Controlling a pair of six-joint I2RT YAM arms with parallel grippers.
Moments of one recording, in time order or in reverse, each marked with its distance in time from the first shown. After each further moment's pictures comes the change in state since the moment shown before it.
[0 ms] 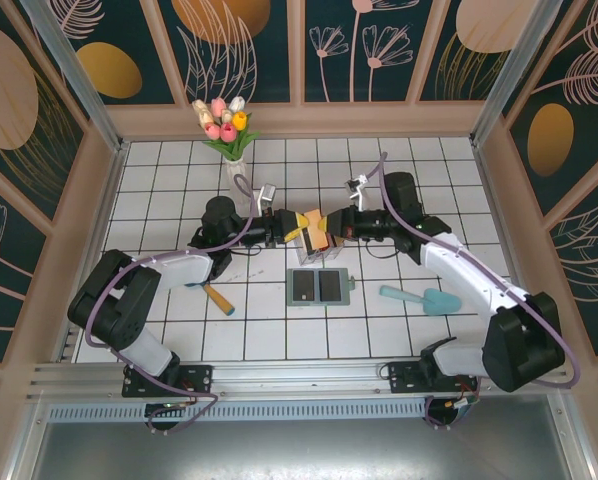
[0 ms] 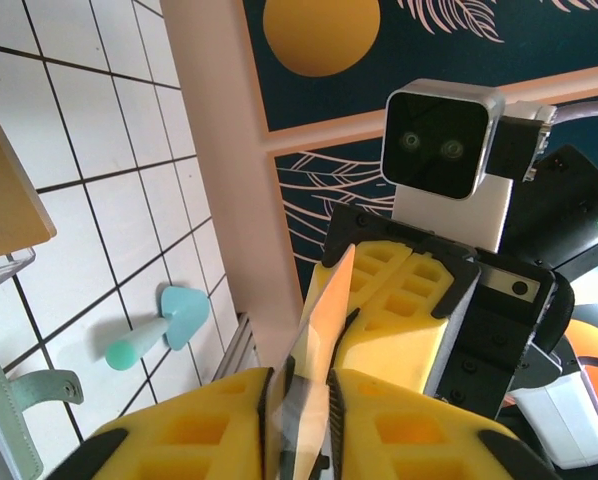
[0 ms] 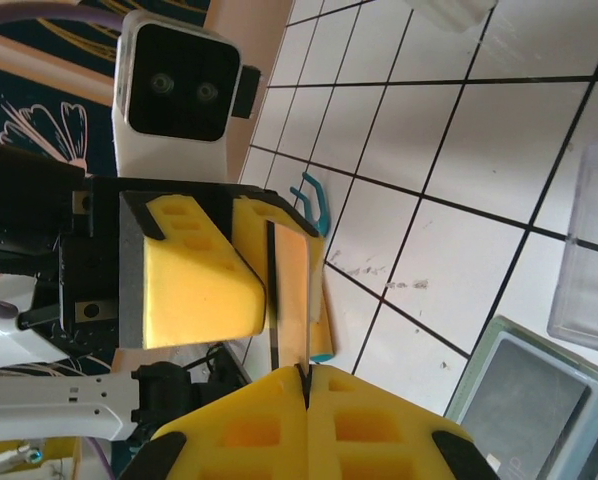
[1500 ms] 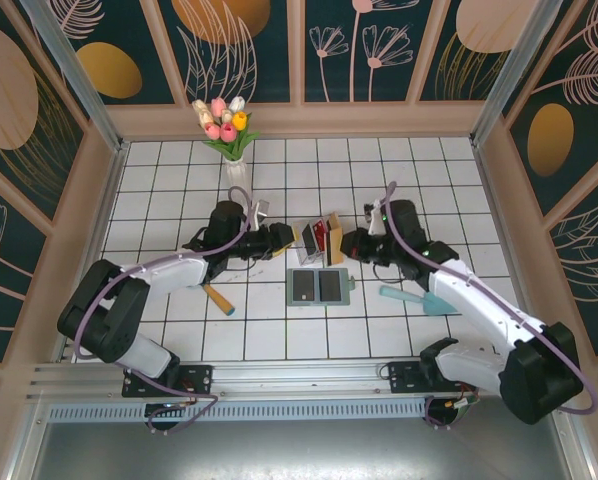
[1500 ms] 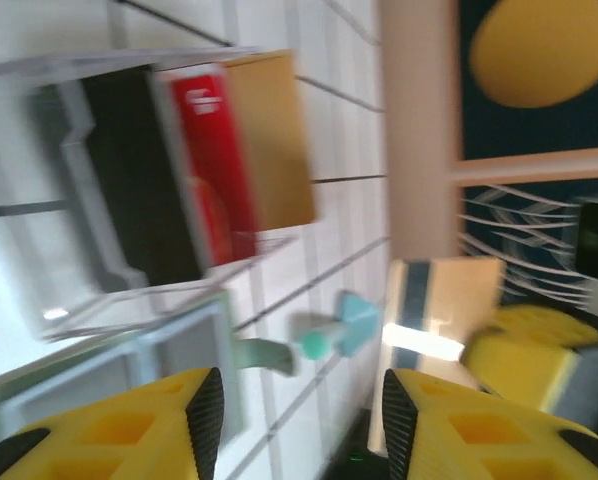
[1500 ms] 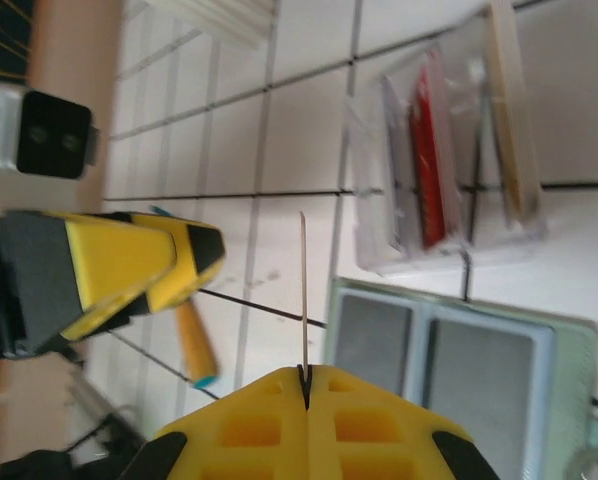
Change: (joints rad) left arm -0.016 -0.084 -0.006 -0.582 -0.275 0.333; right arm 0.107 -0.183 -0.174 -0.134 0.445 0.096
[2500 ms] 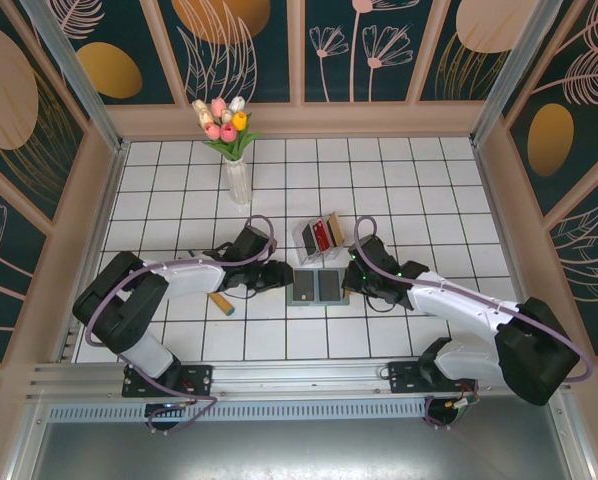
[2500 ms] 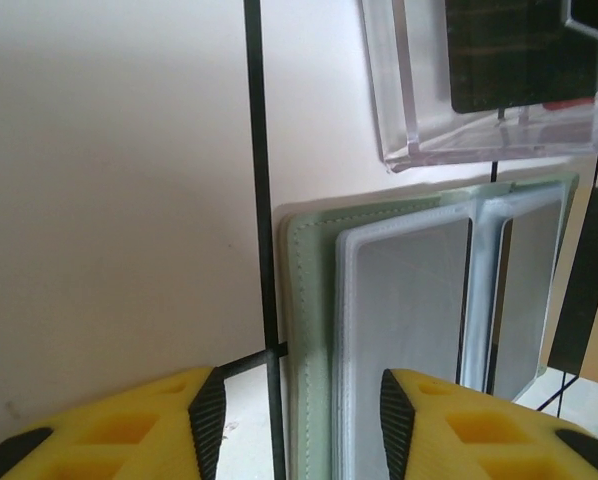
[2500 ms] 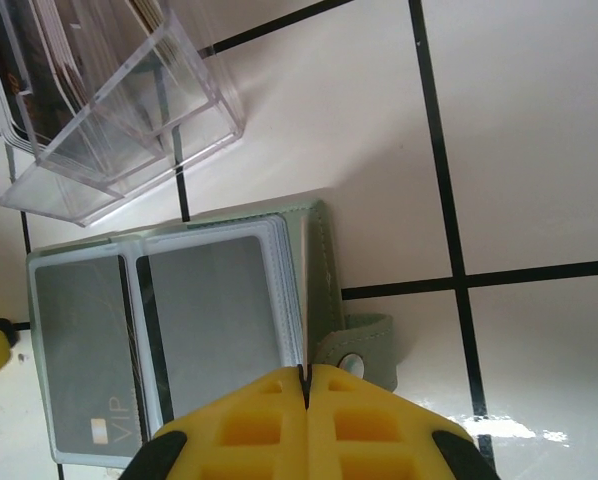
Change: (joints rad) left arm -0.139 0.098 -0.009 -0.318 -0.245 0.177; right arm 0.203 0.095 -0.150 -0.031 0.424 0.169
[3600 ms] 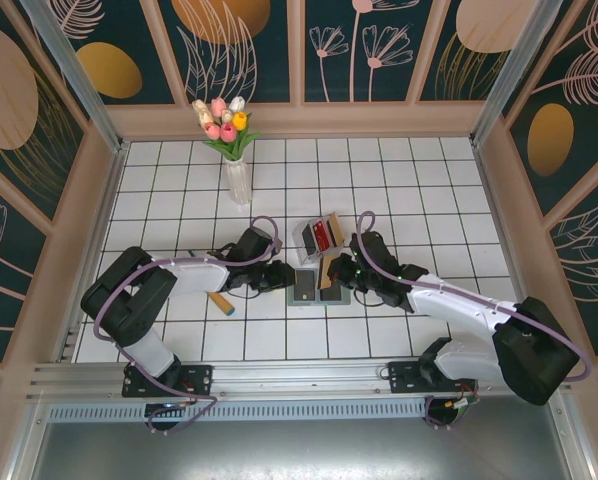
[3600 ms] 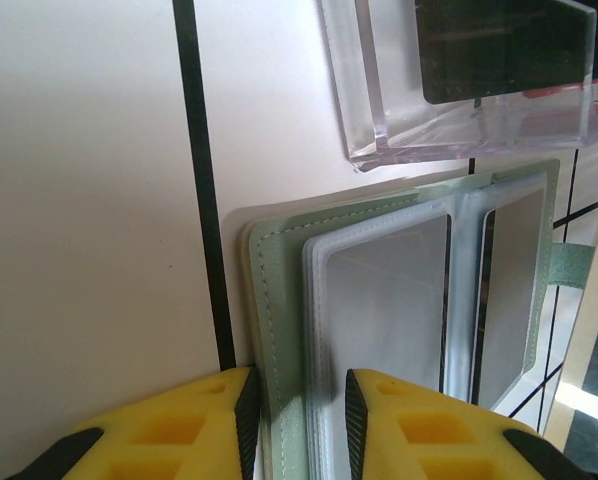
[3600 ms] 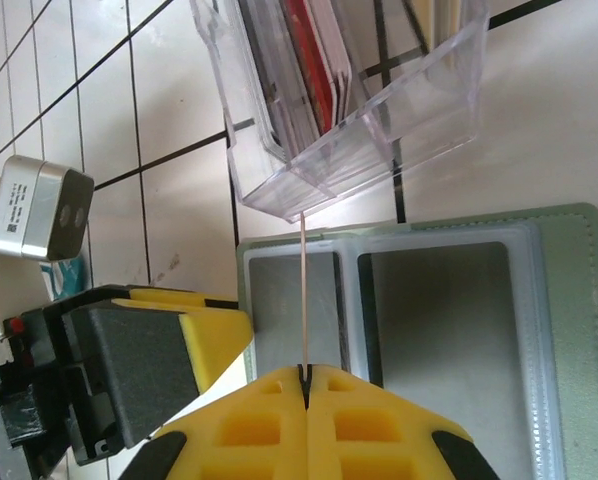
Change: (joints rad) left arm -0.006 0.045 0.003 0.069 0.046 -0.002; right arm -0.001 -0.002 -0.038 0.264 -0.184 0.099
